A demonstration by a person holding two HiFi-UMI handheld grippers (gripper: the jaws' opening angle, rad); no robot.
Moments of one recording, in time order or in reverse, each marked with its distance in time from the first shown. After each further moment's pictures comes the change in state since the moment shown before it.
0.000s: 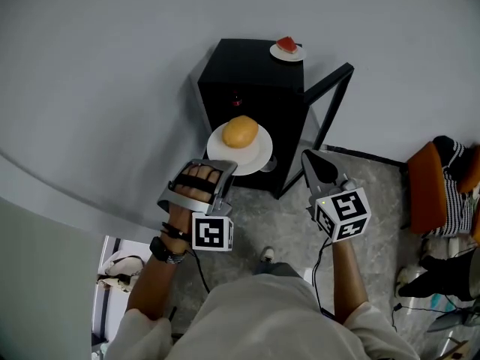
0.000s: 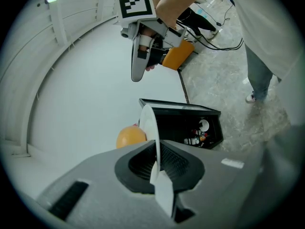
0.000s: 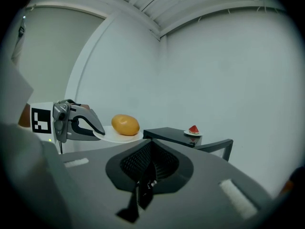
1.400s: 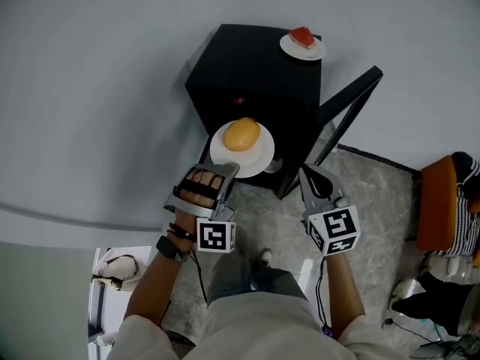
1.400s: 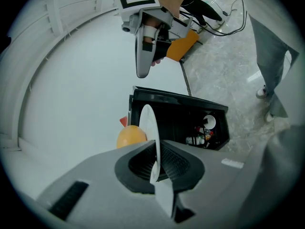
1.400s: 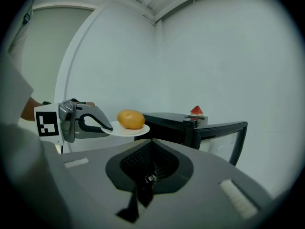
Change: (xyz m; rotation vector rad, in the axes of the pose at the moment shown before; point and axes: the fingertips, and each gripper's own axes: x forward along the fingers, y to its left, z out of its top) left arm 0.162 -0.032 -0.024 -0.037 0.046 -0.010; right arm 0.115 -0.071 -0.094 0.034 0.097 0.058
